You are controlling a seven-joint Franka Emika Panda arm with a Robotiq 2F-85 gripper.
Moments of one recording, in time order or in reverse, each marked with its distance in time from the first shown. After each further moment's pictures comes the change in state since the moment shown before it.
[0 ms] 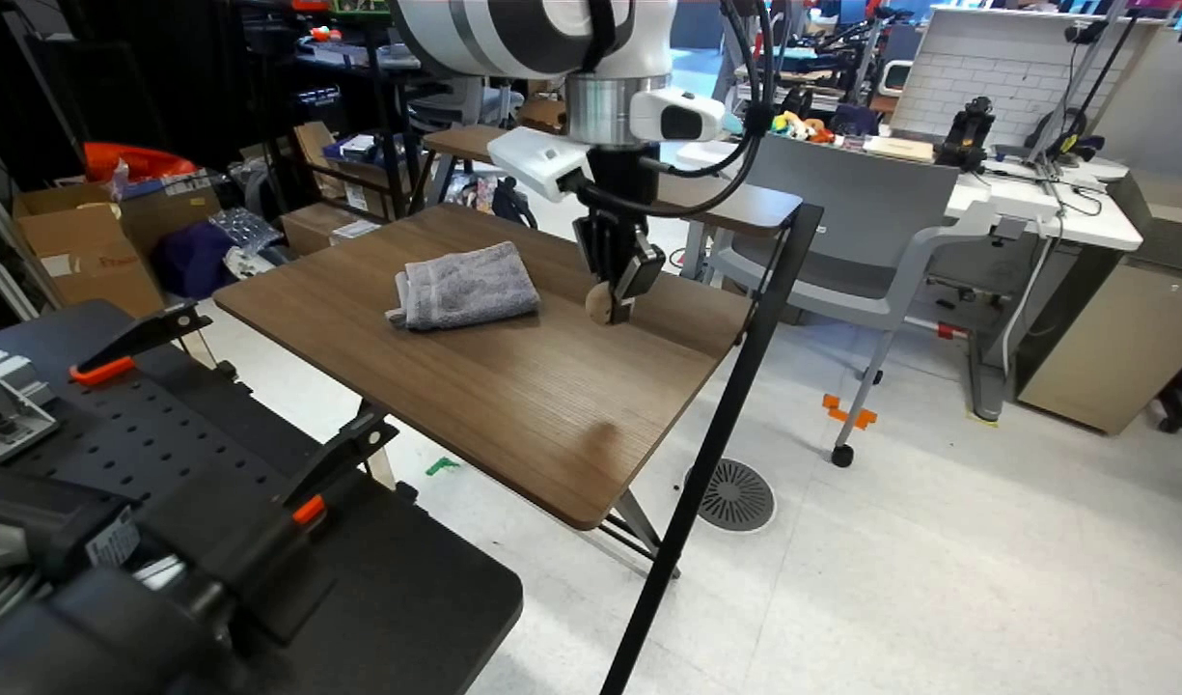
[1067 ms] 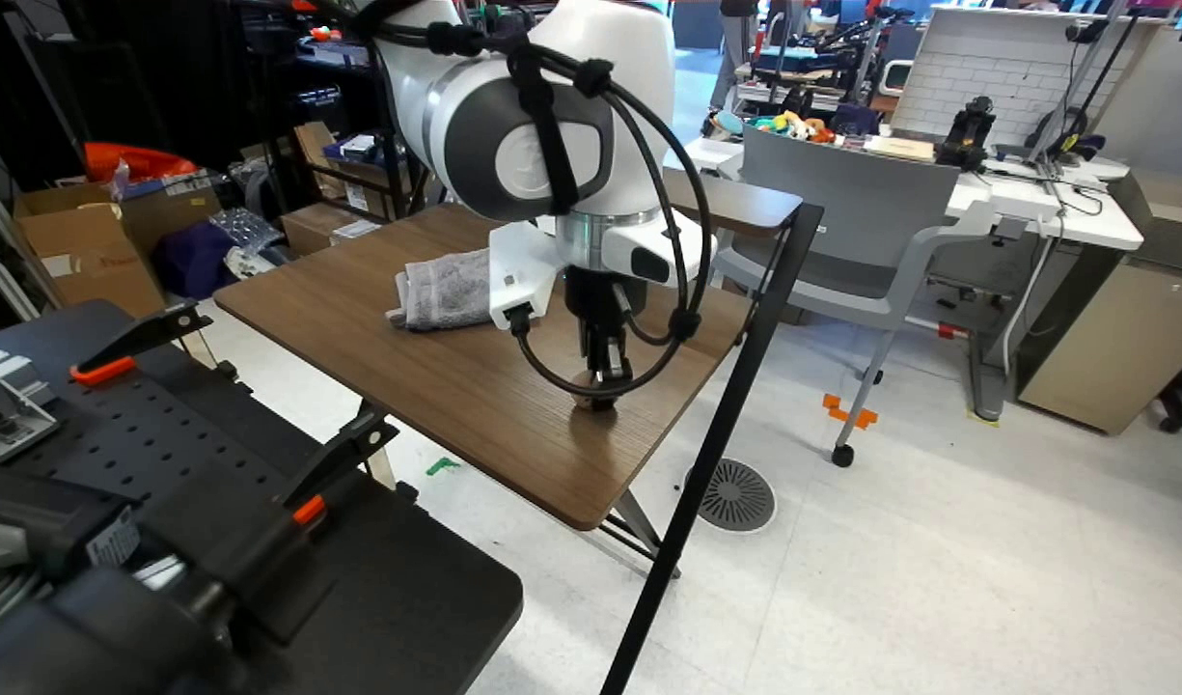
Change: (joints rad) arm -0.121 0.094 0.079 -0.102 0.159 0.229 0.110
